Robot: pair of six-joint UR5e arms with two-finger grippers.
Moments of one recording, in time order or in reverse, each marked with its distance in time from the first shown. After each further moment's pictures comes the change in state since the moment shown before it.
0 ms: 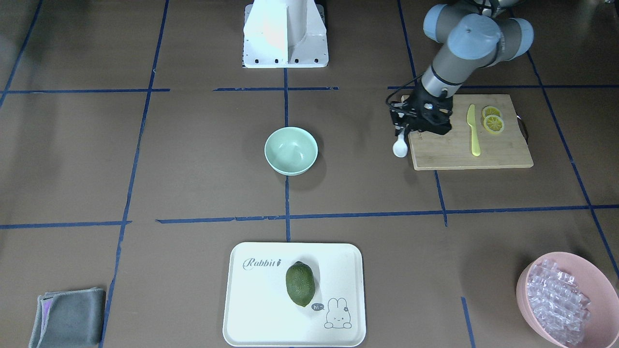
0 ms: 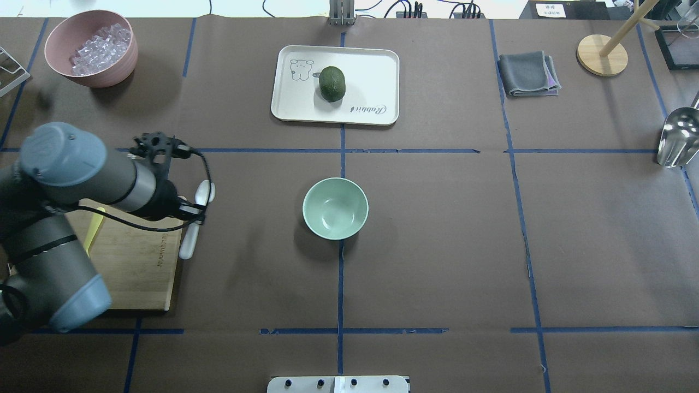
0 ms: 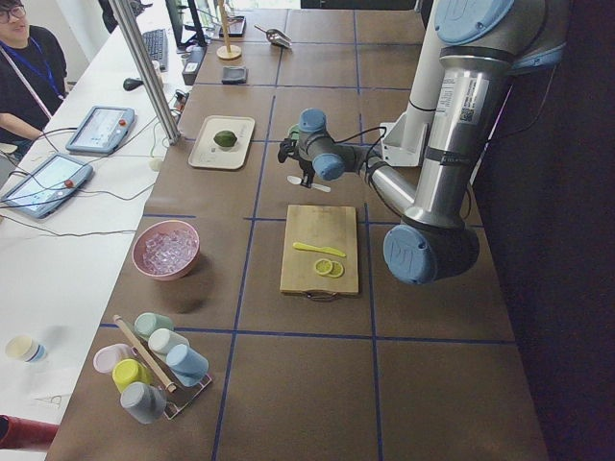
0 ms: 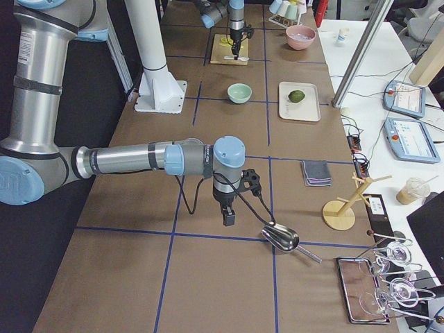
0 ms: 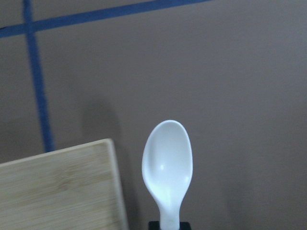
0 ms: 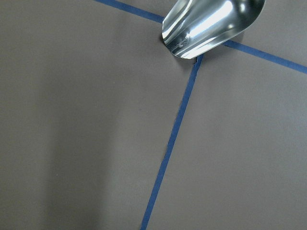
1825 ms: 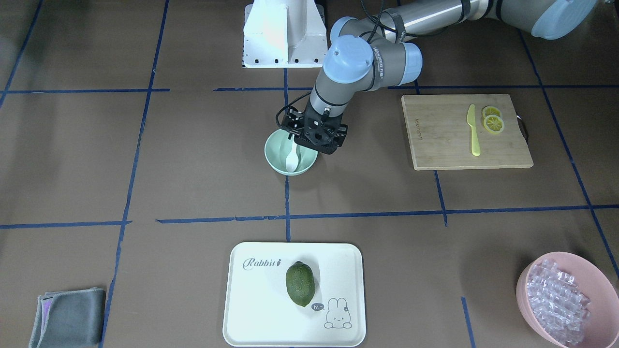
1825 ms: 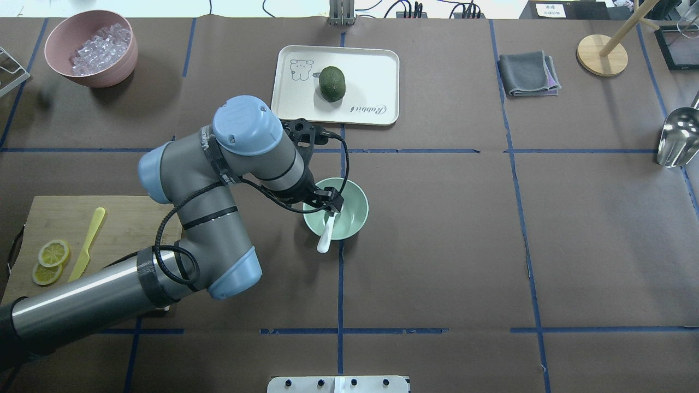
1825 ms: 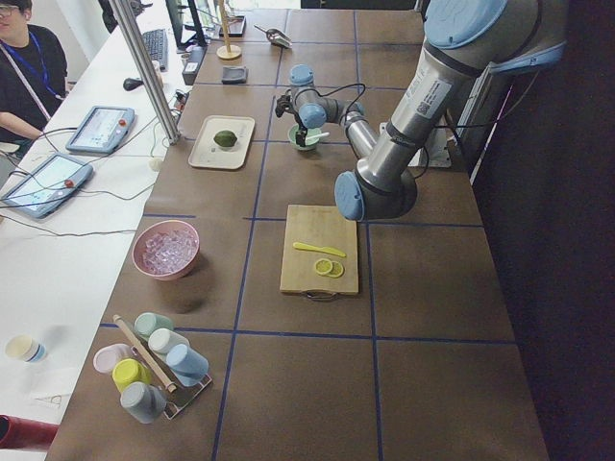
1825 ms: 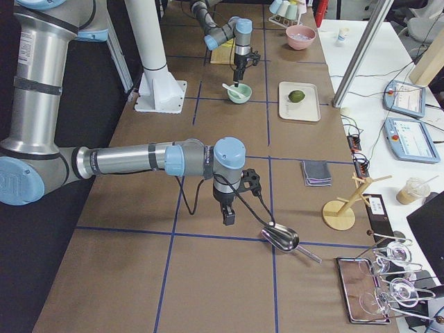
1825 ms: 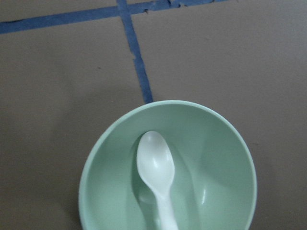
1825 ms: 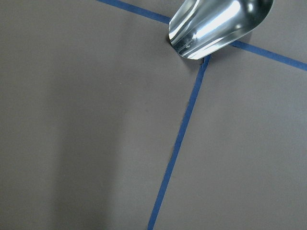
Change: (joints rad) left arm 0.053 -0.426 0.301 0.151 -0.011 -0.013; right arm 0.000 0.001 -0.005 0.000 0.025 -0.003
